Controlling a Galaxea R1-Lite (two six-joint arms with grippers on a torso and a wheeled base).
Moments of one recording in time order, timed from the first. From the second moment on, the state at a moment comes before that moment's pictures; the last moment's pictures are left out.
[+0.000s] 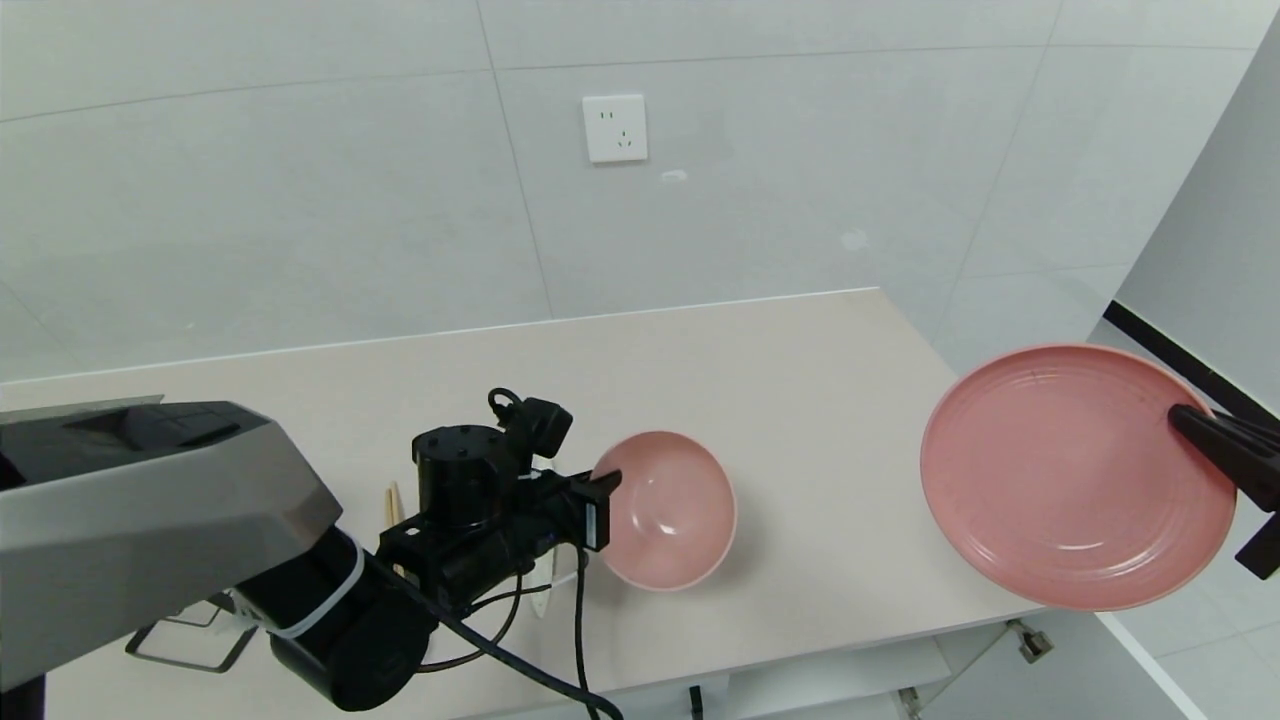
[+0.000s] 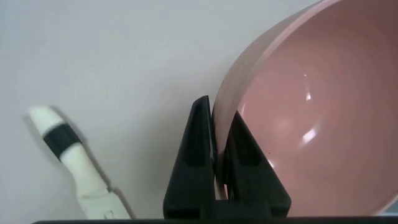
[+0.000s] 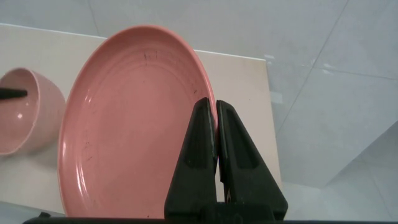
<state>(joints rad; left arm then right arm) -0.46 2.11 -0.63 -1.21 -0.10 -0.11 0.01 1.20 -0.15 -1.18 0.29 -0.10</state>
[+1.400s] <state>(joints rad) -0.35 1.47 -0.18 -1.30 -0.13 -0.12 0.01 1.19 -0.11 -1.18 0.29 -0.11</state>
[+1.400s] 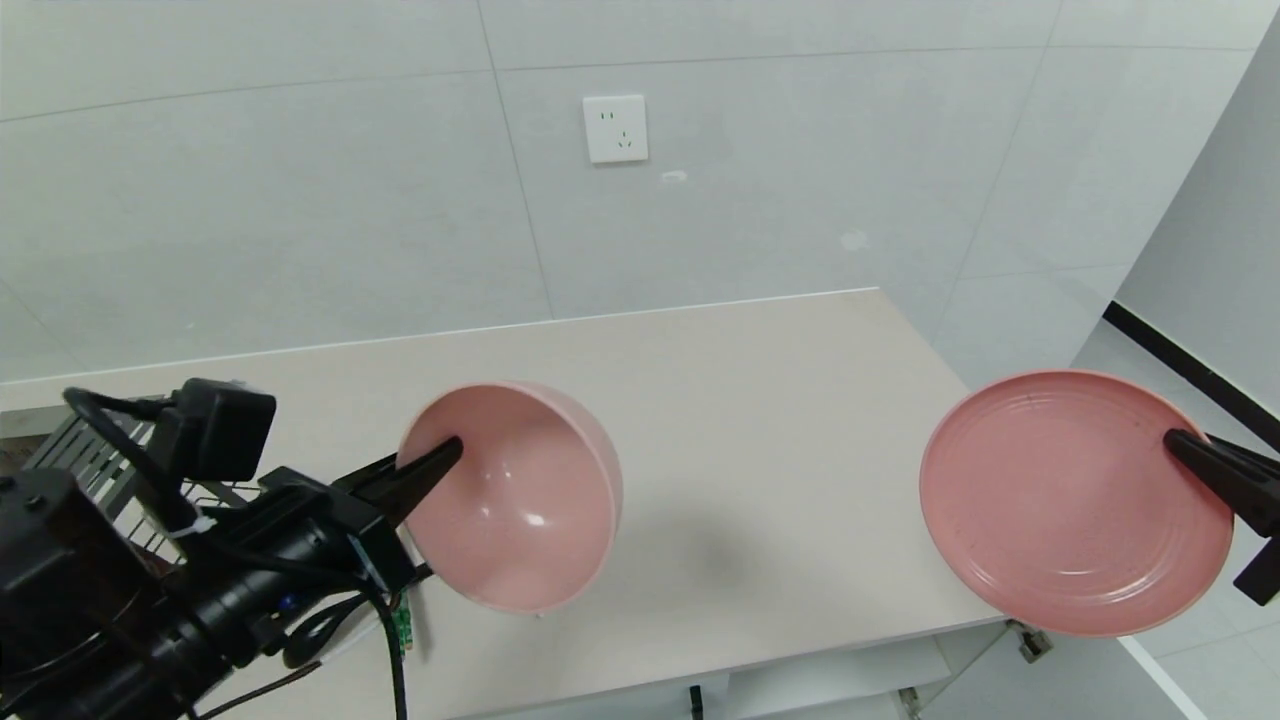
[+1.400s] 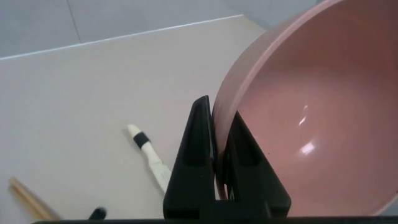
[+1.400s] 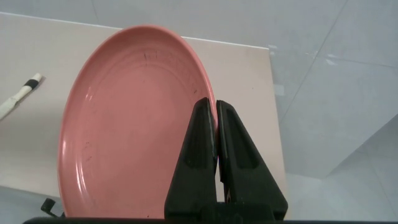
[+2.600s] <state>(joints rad) -0.33 1.37 -0.01 -1.42 -0.25 -0.28 0.08 1.26 -0.16 -1.40 0.33 -0.03</state>
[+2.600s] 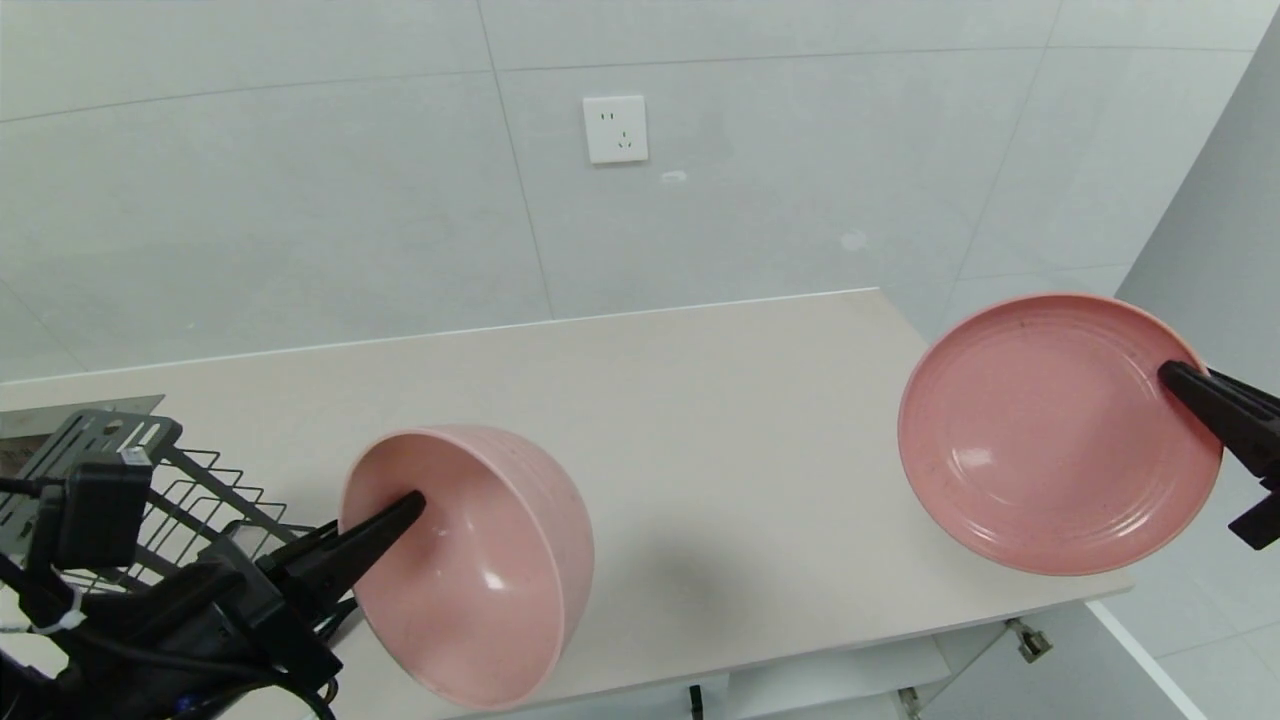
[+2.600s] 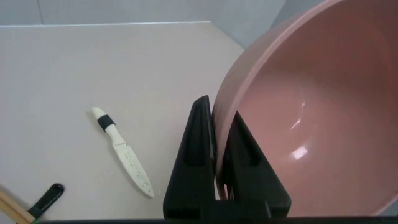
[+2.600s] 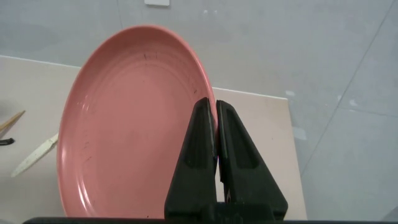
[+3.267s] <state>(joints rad) -0.33 1.52 -0.02 -1.51 0.04 -0.04 0.08 1.29 -0.19 -1.43 0.33 -0.04</state>
